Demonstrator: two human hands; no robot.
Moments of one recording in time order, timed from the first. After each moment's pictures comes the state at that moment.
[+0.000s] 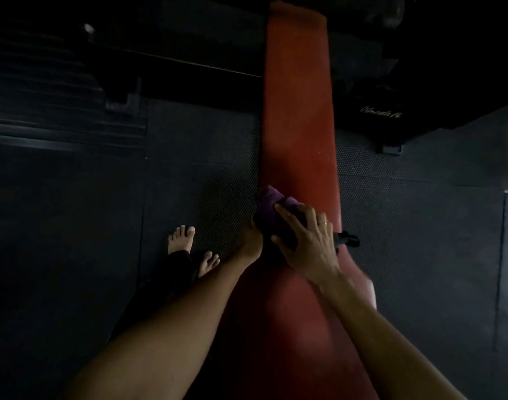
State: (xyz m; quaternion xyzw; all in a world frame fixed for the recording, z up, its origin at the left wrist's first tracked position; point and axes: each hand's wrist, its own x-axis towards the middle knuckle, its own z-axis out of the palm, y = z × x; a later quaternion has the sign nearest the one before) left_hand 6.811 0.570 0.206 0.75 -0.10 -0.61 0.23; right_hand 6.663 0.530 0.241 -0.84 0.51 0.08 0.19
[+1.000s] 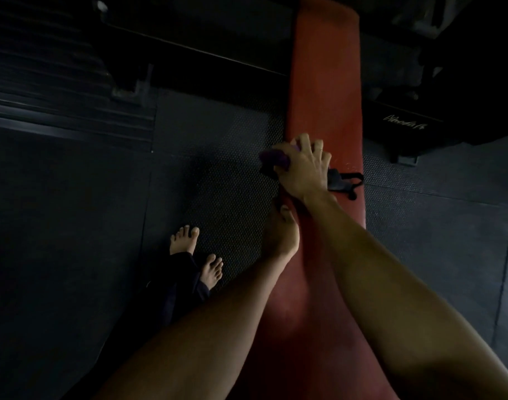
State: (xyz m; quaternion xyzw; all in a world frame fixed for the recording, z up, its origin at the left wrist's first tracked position) left_hand 6.801 0.519 0.186 0.73 -0.10 -0.58 0.34; right_hand 6.786 0.390 0.176 -0.83 0.53 0.12 0.16
